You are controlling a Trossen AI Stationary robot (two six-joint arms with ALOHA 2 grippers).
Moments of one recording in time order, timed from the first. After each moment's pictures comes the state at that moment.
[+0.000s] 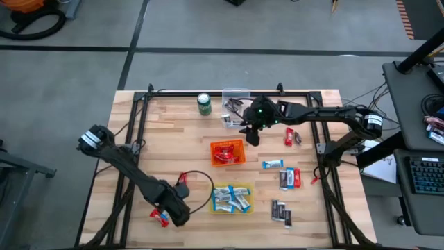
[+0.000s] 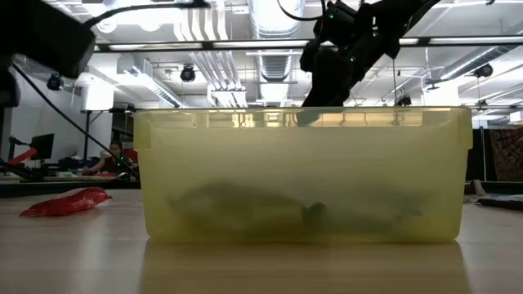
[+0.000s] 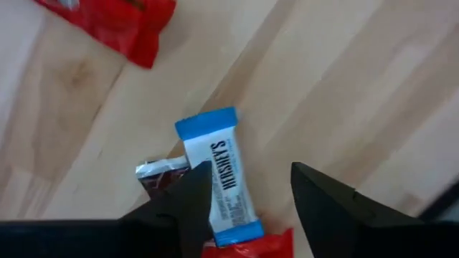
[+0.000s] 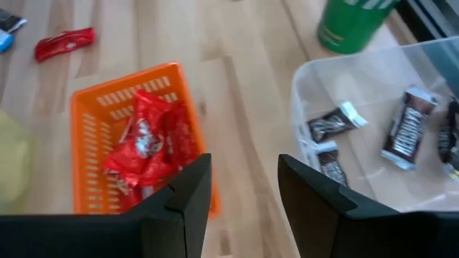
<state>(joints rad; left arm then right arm) -0.67 1.68 1.08 -0.81 0.06 -1.32 -0.35 1.51 1.01 -0.26 -0.21 -0.06</state>
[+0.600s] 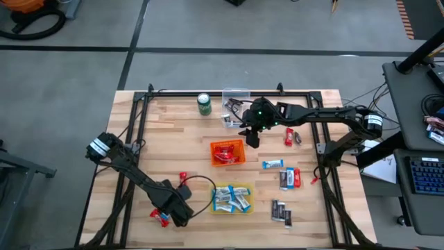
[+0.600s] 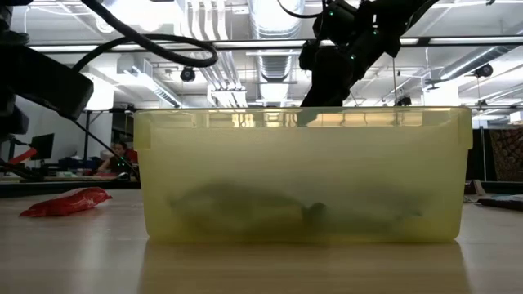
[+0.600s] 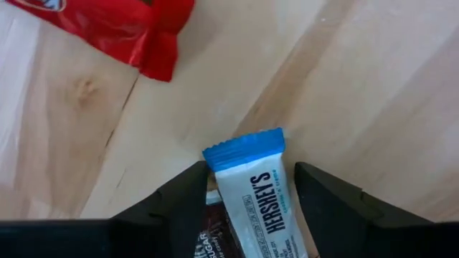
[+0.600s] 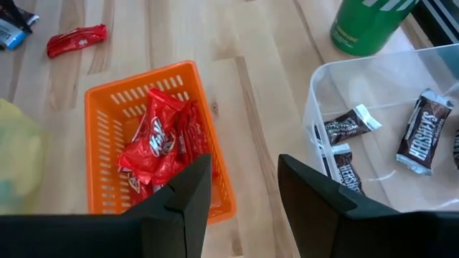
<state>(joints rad) -0.67 1.82 1.08 -0.83 0.04 -1.24 -0.32 1.51 1.01 -0.26 -0.21 -0.05</state>
